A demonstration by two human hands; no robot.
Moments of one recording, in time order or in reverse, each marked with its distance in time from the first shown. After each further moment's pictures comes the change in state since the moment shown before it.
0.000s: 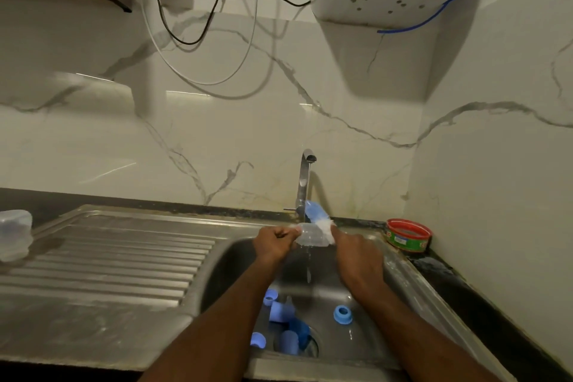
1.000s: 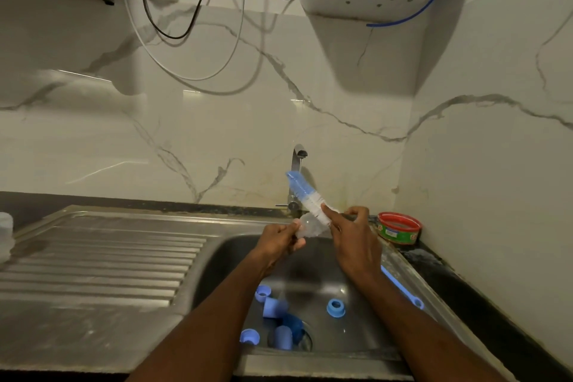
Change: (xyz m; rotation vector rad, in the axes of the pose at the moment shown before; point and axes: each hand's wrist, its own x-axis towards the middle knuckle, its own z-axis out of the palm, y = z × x) left_hand 0.001 0.012 0.008 -0.383 -0.349 -0.151; right_hand 0.012 0.017 0.008 0.317 0.250 0.007
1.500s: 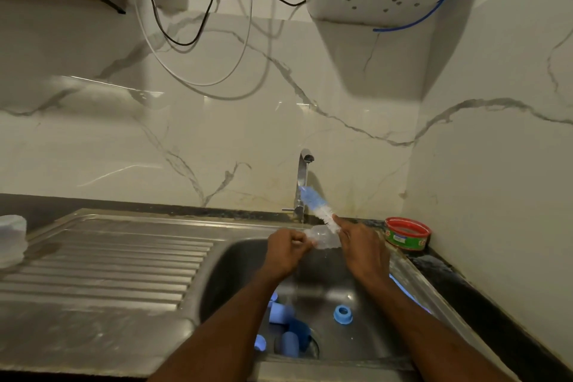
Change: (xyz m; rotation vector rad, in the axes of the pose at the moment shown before) left_hand -0.002 -0.014 -0.006 0.845 0.067 0.421; right_hand 0.011 0.008 0.011 0.032 -0.051 0.039
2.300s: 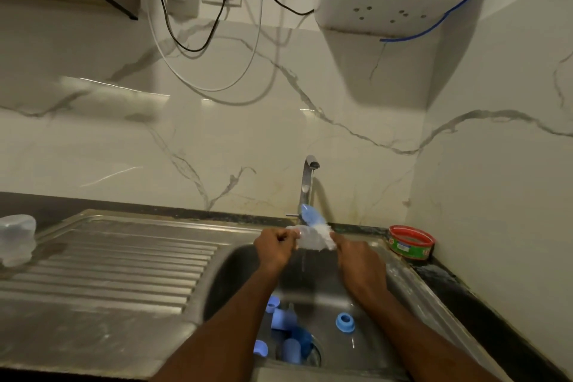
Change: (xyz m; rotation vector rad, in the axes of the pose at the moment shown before) left_hand 0.007 0.000 -0.010 -0.300 0.326 -0.318; right_hand -0.017 -0.014 -0.002 -0.184 -0.147 -0.058
